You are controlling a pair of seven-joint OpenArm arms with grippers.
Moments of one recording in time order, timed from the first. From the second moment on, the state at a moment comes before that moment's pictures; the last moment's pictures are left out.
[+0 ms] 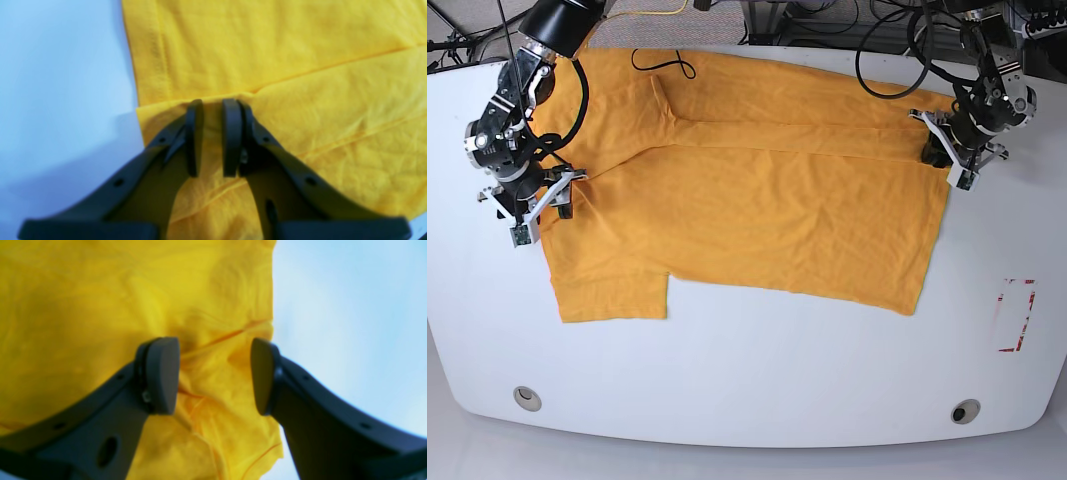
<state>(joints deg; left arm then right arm) 14.0 -11.1 -26.5 92.7 -11.7 -42.9 45.3 -0.5 9.0 33.8 96.9 8.1 40.9 -53.7</state>
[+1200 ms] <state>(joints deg) 17.5 -9.5 -35.1 93.4 -12.3 -43.2 44.9 14.0 11.8 33.7 74.9 8.3 41.0 -51.8</state>
